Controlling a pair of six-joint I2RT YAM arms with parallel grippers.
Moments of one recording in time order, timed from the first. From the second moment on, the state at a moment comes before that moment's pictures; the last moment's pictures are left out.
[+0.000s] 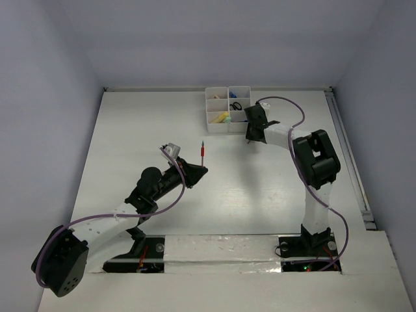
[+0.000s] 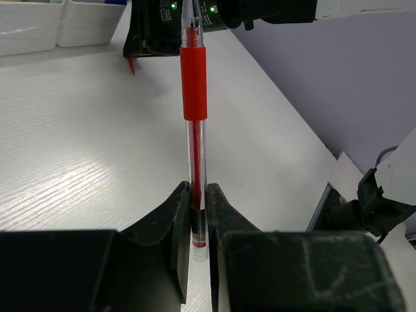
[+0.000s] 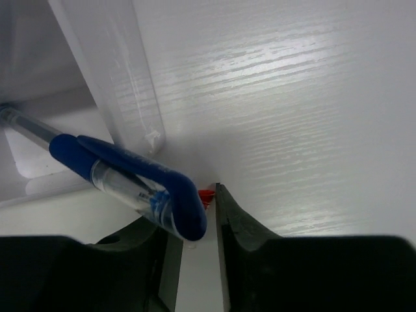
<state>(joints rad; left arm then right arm) -0.65 0.93 0.25 0.65 0.25 -0.58 0.39 2.05 1.36 -0.17 0.36 0.48</state>
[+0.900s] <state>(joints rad) -0.65 0.93 0.25 0.65 0.25 -0.58 0.44 1.96 1.28 -0.25 0.34 0.42</state>
